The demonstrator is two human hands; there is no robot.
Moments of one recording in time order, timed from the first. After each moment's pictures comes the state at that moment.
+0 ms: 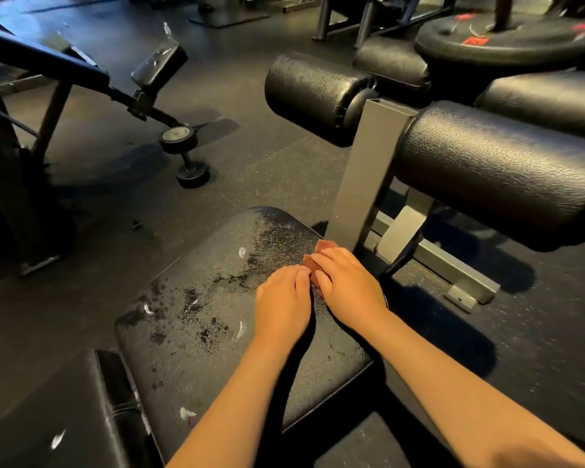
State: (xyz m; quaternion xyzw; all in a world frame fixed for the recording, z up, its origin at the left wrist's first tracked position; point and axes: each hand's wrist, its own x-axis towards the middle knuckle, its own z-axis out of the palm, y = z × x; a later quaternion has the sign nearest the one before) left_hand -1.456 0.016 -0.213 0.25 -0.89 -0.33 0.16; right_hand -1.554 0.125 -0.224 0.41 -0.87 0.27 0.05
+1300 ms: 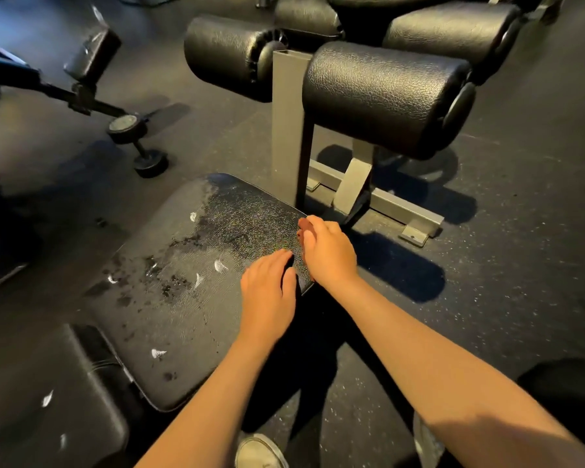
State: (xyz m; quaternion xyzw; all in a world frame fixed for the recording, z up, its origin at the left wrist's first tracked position) left_hand -1.398 0.101 -0.239 0.14 -0.94 -0.26 0.18; right_hand -1.512 0.199 -0.227 0.16 -0.93 0.32 -0.04
